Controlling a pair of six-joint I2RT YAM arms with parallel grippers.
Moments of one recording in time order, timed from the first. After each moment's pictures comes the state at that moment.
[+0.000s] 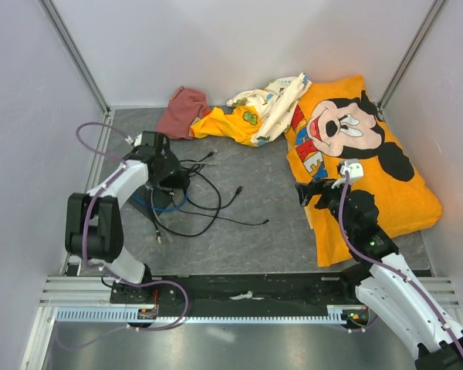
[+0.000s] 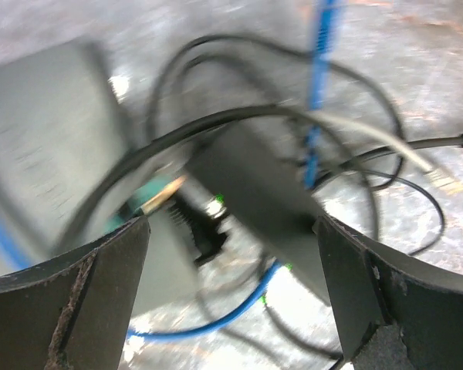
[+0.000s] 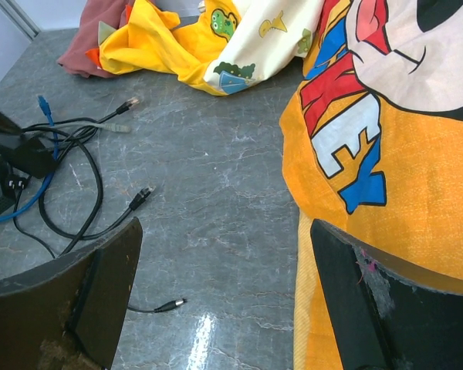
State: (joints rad) left arm -0.12 1.57 1.02 -0.44 -0.20 -0.69; right arm 0.40 0.60 0.45 -0.01 0.07 0.28
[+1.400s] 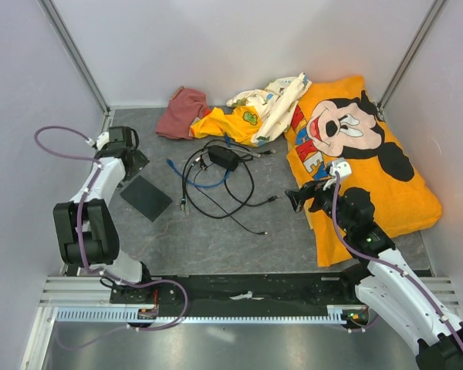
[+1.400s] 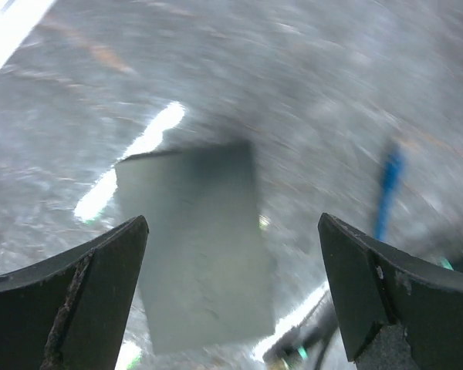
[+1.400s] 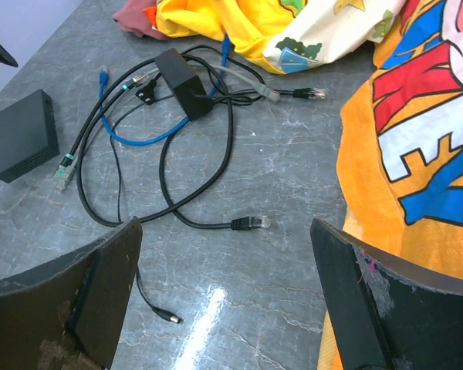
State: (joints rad) left arm 0.05 1.54 1.13 -0.56 -0.37 -0.65; right arm 0.41 0.65 0.45 0.02 -0.11 0.25
